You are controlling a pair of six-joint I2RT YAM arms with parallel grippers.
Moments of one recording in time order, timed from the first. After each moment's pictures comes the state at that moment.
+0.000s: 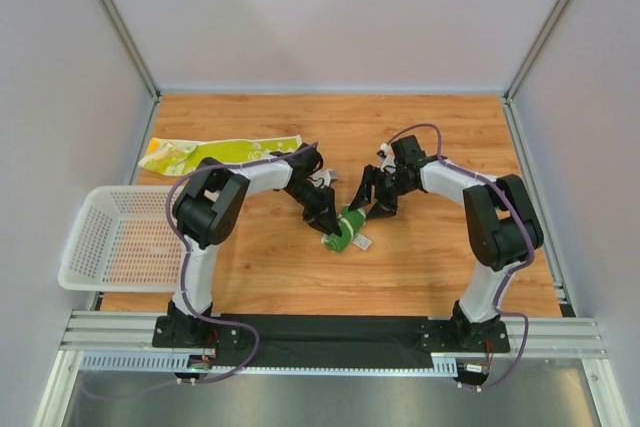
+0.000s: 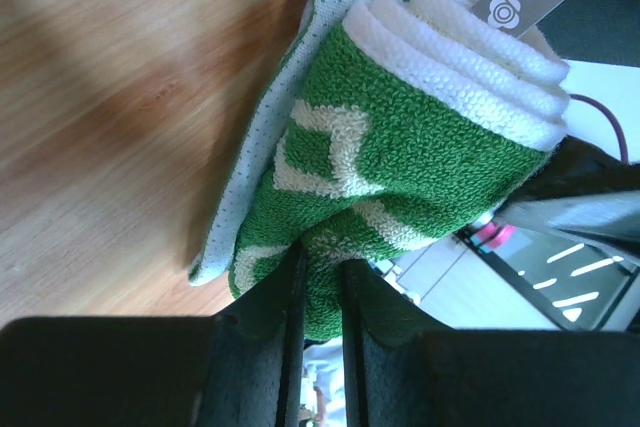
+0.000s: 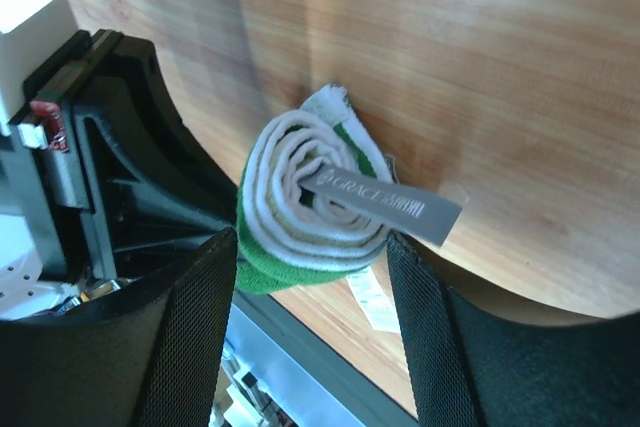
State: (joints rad) left arm -0.59 2.10 1.36 -0.62 0.81 -0.58; right arm 0.33 1.81 1.09 -0.43 -0.64 0.57
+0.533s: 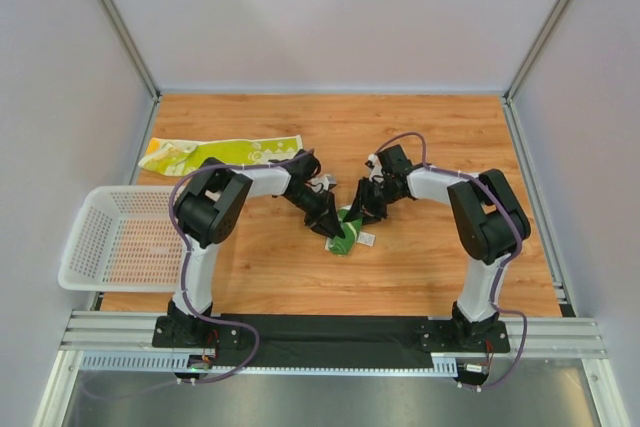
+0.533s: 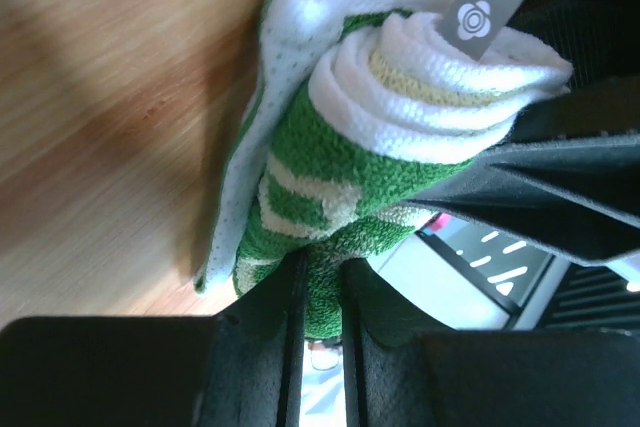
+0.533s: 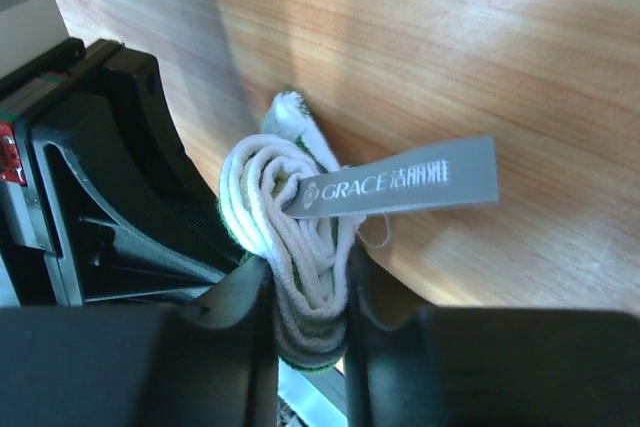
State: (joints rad) left arm -0.59 2.11 1.28 -0.47 0.91 -0.71; right arm 0.41 1.89 1.06 -0.34 -0.64 0.62
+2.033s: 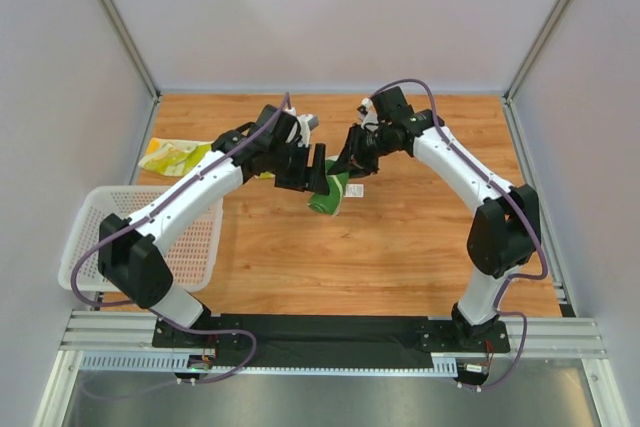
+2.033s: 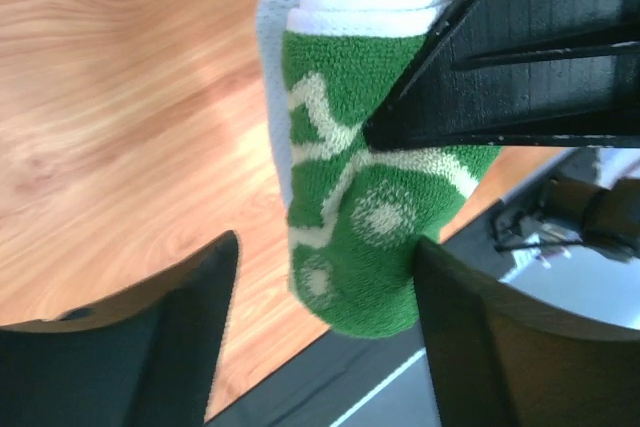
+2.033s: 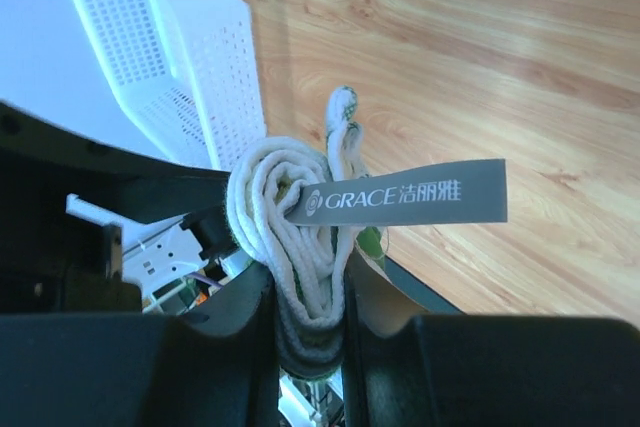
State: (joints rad) left arm -0.59 1.55 1.41 -0.76 0.35 -0.41; right arm 0.45 1.78 1.57 -0.75 -0.67 0.73
